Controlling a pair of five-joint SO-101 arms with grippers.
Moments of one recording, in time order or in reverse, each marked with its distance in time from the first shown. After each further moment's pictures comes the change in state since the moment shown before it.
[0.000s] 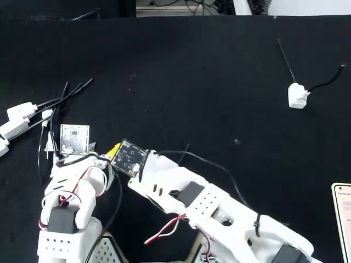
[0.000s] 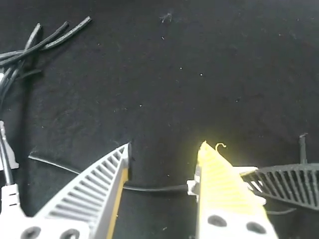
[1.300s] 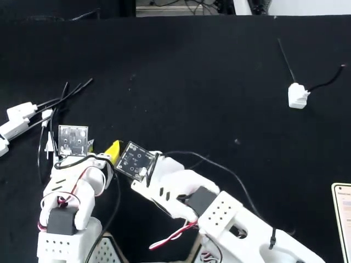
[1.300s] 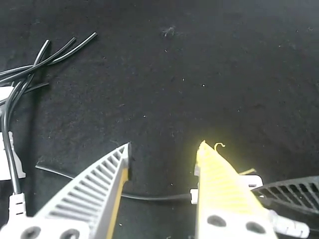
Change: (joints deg) left arm -0.3 -0.8 -0.1 -0.5 -0.4; right arm 0.0 -14.2 0.9 8.8 0.0
